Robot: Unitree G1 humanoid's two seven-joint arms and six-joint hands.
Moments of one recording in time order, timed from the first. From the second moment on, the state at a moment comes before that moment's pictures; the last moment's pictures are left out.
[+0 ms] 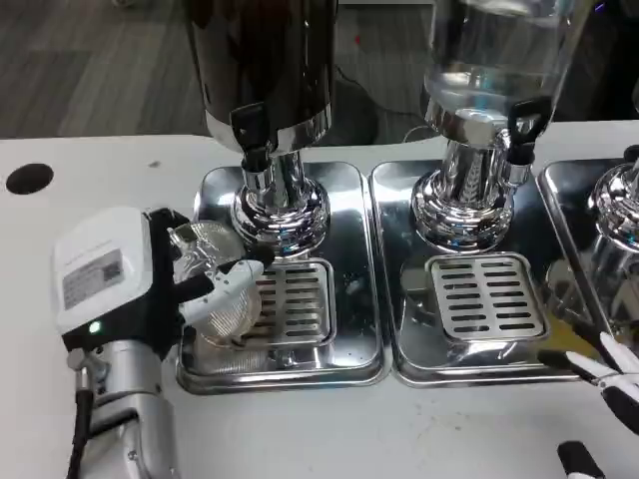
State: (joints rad) left arm -0.01 0.16 -0.22 -0.16 1.05 0.48 0.12; right arm 0.69 -0.45 -0.20 -0.15 -0.37 -0.76 0.04
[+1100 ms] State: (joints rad) left arm -0.24 0.11 -0.30 0.10 0.97 0.49 0.17; right arm 0.62 -0.45 -0.18 -0.05 -0.35 -0.77 0.06
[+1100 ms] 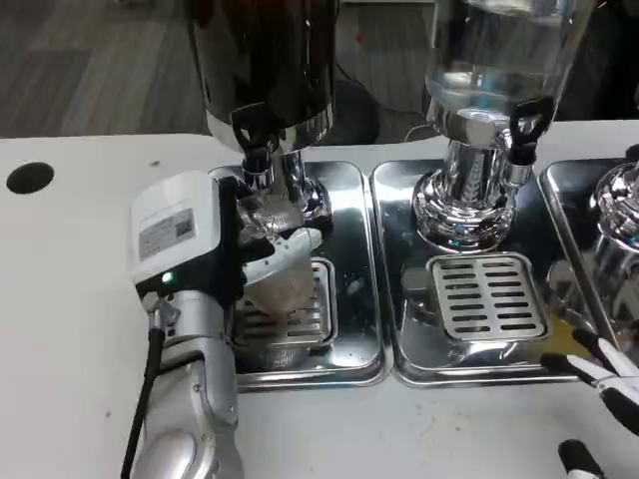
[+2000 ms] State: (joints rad) left arm -0.14 0.17 -0.29 -0.11 0.95 0.48 0.17; right arm 0.60 -0.45 -0.17 -0.05 -0.34 -0.77 0.07
